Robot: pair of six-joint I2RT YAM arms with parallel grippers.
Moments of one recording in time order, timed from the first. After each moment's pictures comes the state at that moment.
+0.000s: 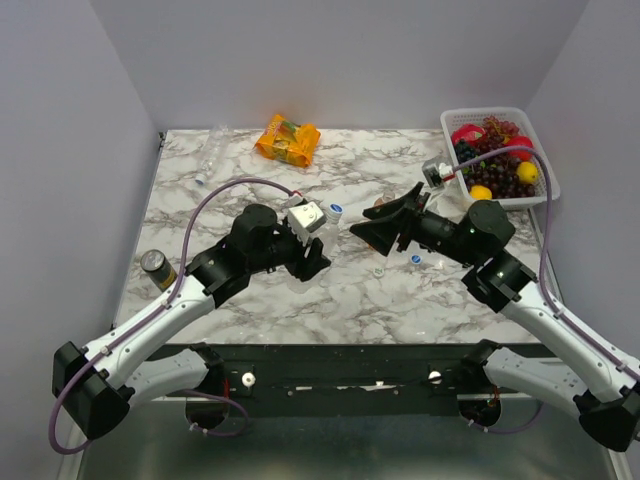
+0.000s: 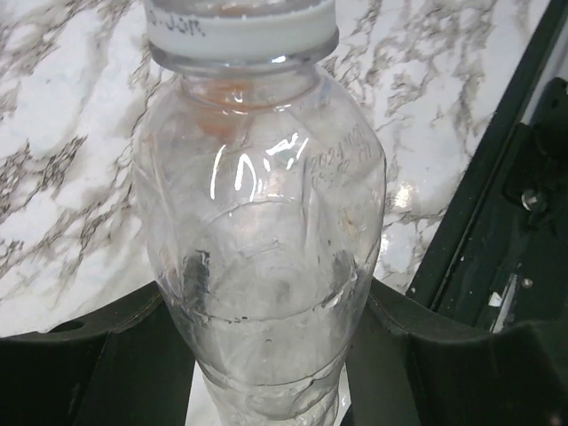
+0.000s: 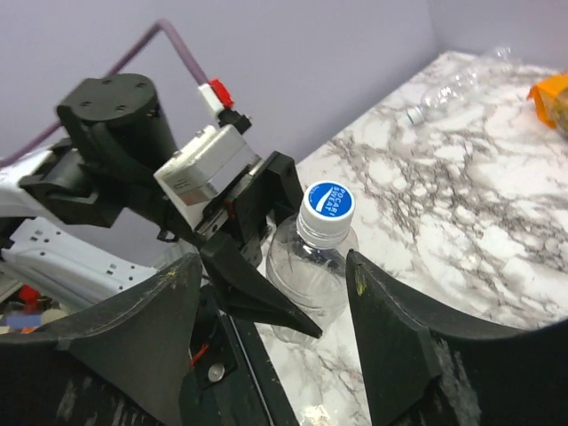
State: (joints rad) left arm -0.73 1.01 0.88 -0.27 0.36 0.01; right arm 0.66 0.89 0.90 0.11 -0.42 0.46
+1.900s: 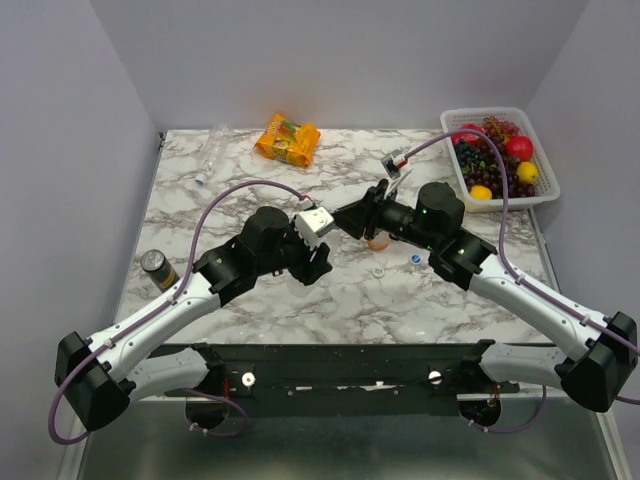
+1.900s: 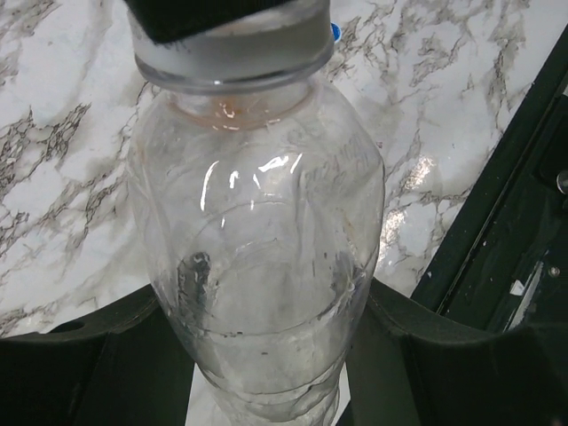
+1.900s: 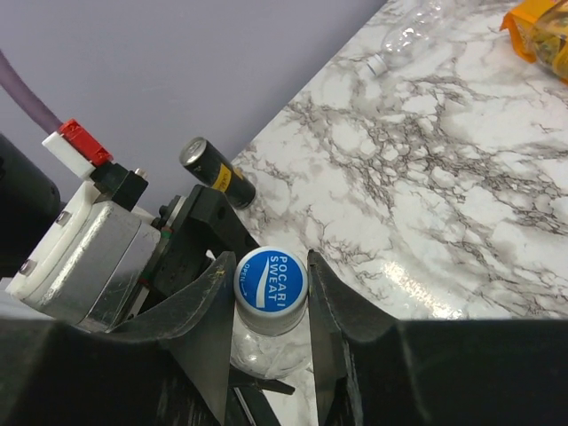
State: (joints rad) left arm -0.79 1.06 0.90 -0.34 0.22 0.02; right arm 0.76 1.17 0.99 0.11 -0.24 0.49
